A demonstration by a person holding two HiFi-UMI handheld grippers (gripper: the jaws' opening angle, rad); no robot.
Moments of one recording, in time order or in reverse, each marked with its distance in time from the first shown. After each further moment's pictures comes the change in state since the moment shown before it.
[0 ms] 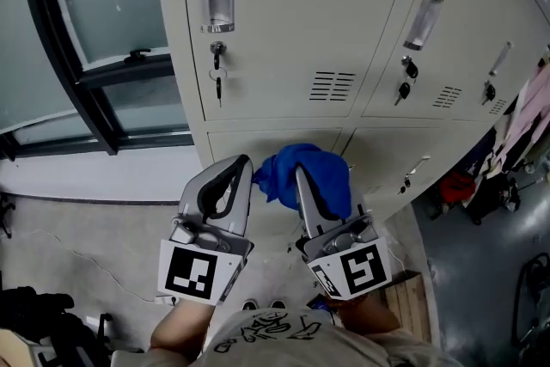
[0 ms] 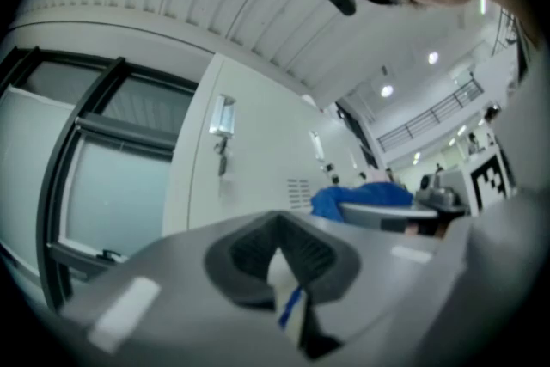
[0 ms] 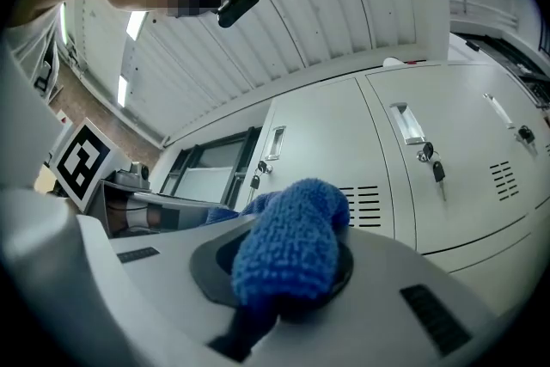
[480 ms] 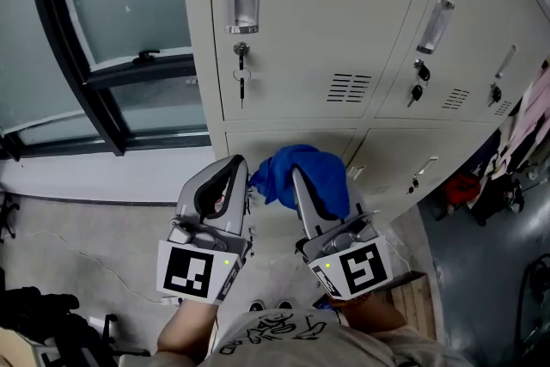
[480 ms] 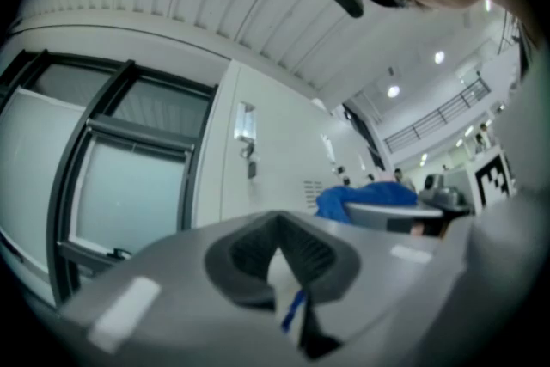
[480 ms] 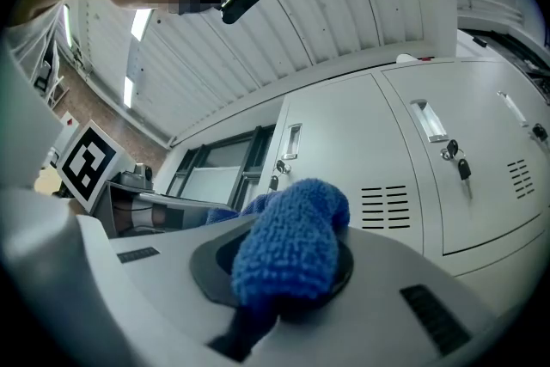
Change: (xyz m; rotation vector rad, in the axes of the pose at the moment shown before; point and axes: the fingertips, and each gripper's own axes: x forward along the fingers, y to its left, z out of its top) left arm -0.021 0.030 0.001 0.002 -0.010 0.035; right arm 0.016 0.030 0.003 -0.009 0.007 0.047
